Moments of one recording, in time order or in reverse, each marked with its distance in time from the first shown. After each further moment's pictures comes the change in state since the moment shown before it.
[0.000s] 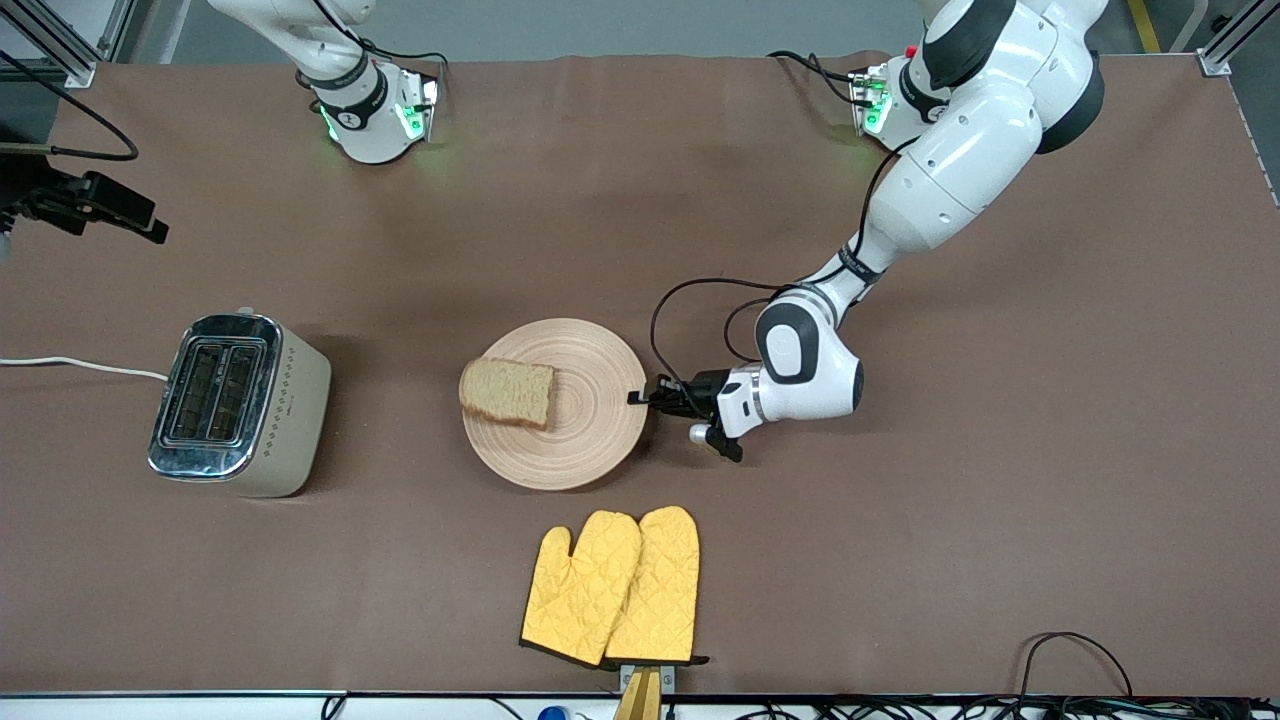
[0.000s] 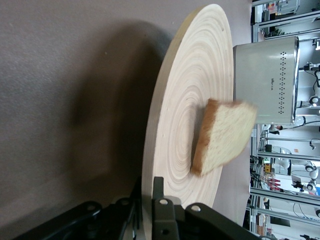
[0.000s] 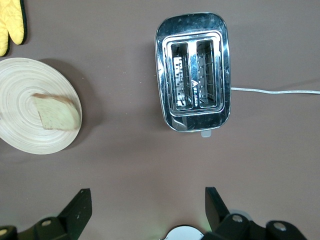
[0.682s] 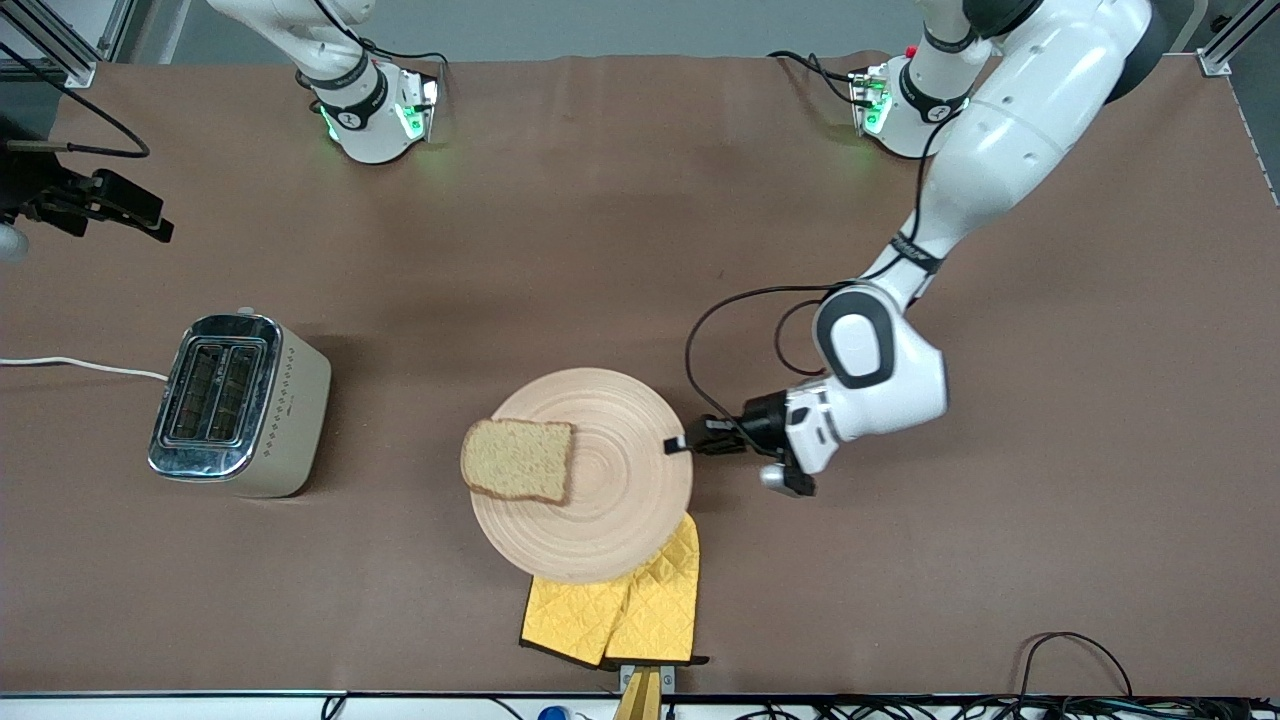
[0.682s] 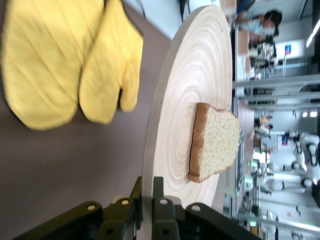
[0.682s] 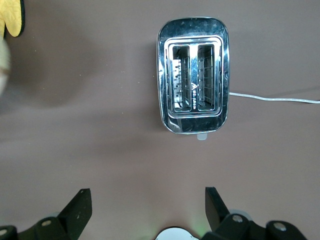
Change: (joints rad) left arm 0.134 -0.229 0.008 0.013 0.004 0.019 -0.250; right arm 0.011 0.000 0.014 0.003 -0.032 0.001 -0.032
